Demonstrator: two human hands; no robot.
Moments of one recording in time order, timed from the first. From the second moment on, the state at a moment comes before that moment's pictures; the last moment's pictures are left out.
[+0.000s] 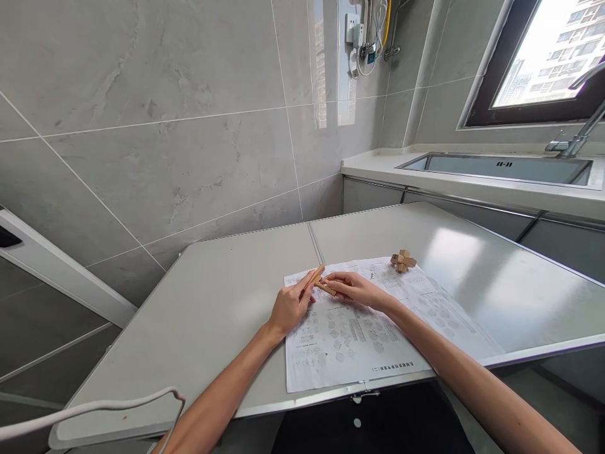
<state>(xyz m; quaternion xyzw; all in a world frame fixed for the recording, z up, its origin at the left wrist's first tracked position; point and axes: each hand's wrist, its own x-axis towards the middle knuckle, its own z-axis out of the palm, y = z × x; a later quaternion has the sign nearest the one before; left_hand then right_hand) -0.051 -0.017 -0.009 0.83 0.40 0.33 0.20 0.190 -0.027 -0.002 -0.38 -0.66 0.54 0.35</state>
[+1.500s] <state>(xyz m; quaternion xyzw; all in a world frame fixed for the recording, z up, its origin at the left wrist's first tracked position) -0.041 -0.023 -0.016 0.84 0.44 0.31 0.02 0.186 -0.032 0.003 -0.35 -0.67 0.54 0.36</state>
